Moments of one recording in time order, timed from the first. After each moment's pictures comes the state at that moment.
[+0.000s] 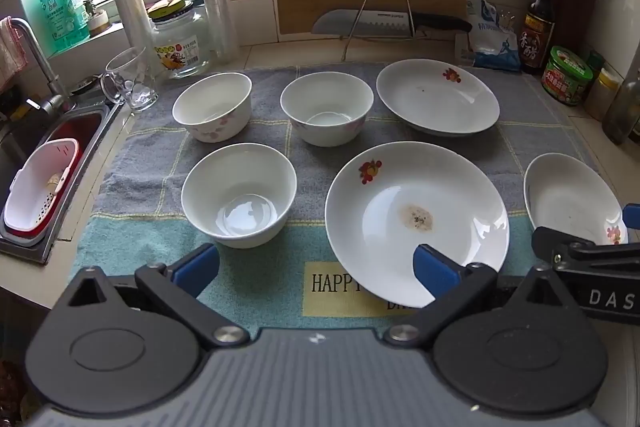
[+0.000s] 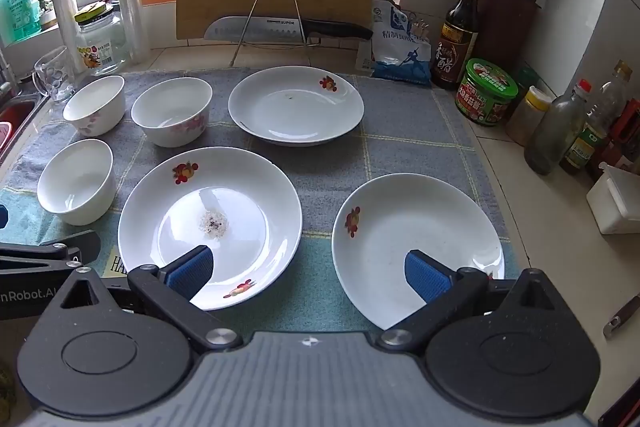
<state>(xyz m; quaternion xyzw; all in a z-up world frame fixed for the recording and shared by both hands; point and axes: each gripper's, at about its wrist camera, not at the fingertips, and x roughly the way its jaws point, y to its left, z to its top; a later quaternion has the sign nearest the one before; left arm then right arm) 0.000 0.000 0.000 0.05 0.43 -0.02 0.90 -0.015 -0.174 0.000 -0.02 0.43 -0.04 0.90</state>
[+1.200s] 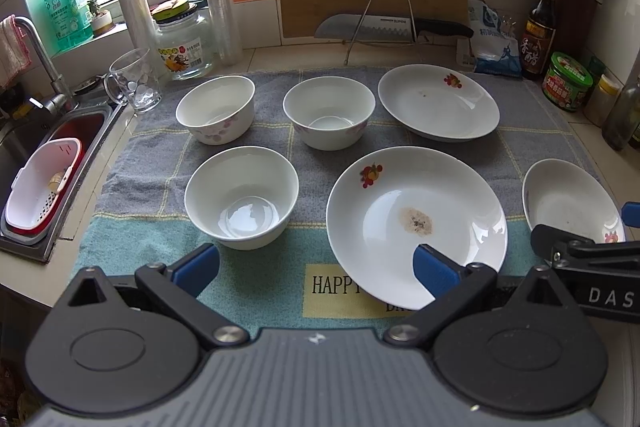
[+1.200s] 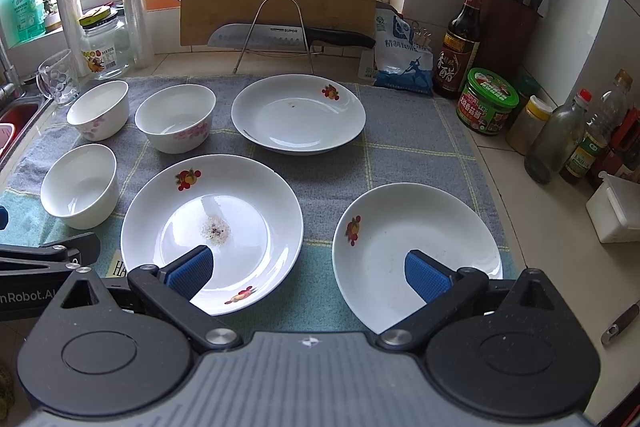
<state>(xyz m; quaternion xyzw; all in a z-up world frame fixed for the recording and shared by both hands) 0.000 0.002 0.006 0.04 0.43 -0.02 0.90 -0.015 -0.174 0.004 -0.02 0.43 -0.04 0.90</state>
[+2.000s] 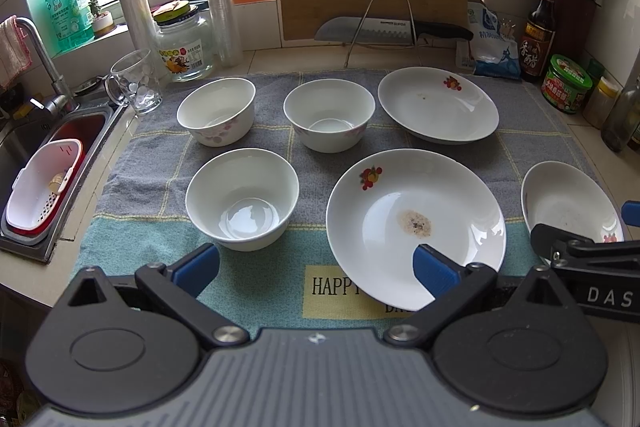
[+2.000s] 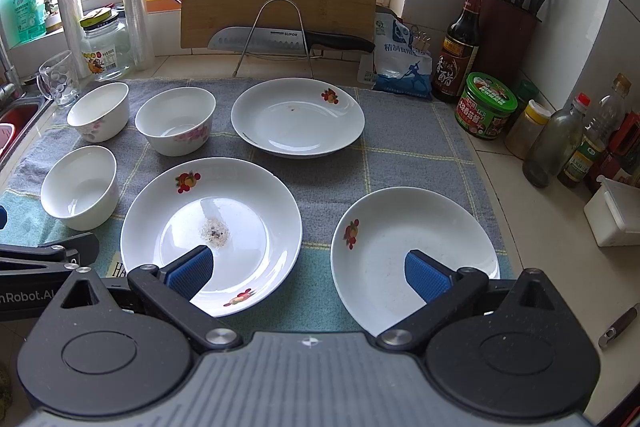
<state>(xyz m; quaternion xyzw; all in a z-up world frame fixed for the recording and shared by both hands) -0.001 0.001 0.008 0.04 0.43 -0.02 0.90 -0.014 -0.174 0.009 -0.03 0.42 -0.04 0.91</state>
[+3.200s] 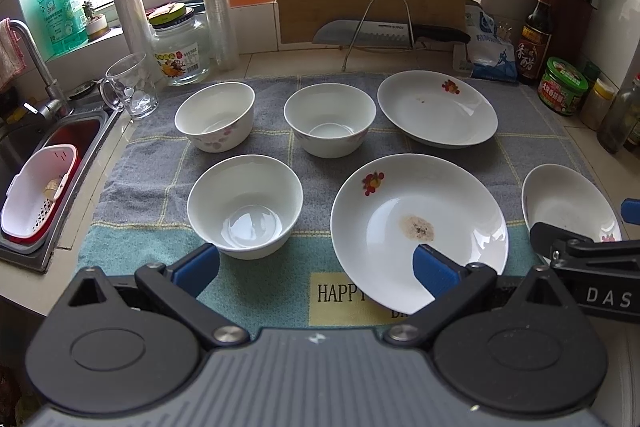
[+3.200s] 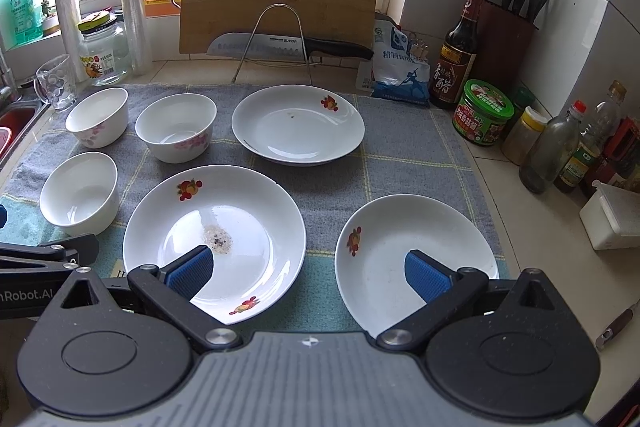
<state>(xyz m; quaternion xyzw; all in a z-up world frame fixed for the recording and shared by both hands) 0.005 0.010 0.010 0.04 0.43 -0.04 0.90 -0.014 -0.166 0.010 -0.03 0.41 -0.05 0.91</state>
